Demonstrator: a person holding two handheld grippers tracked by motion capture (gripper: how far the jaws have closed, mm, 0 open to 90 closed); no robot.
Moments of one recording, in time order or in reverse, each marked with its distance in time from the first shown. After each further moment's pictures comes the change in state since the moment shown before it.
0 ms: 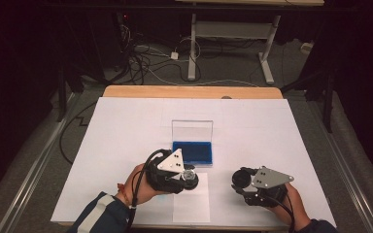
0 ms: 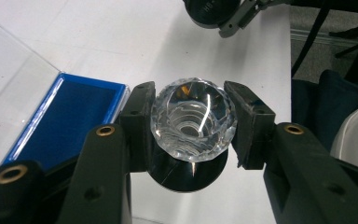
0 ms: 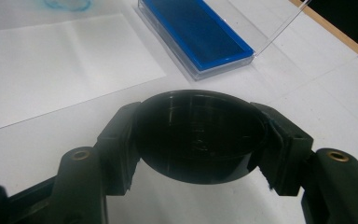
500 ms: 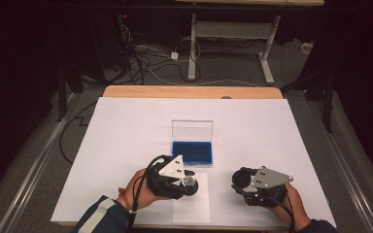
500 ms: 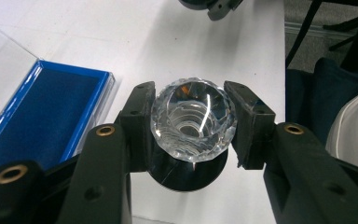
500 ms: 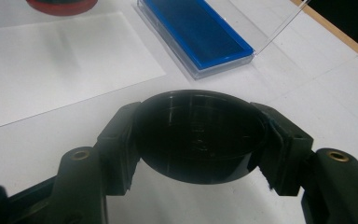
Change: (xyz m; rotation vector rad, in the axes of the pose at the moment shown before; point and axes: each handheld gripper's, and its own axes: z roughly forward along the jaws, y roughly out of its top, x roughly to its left) left arm -0.005 -0.011 0.010 0.021 -0.025 0.000; right arm 0.000 0.000 0.000 0.005 -0.001 -0.001
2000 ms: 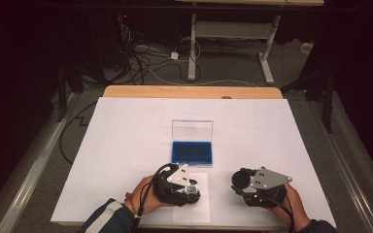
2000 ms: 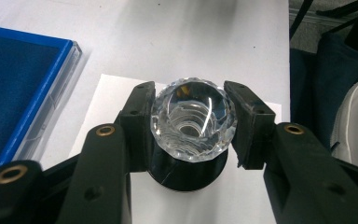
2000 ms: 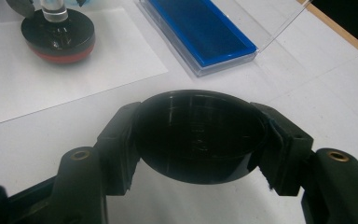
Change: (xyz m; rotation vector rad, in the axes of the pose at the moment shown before) left arm -0.005 -0.014 0.032 0.057 -0.044 -0.015; right arm 0.002 -0.001 0.001 0.010 0.001 -0.006
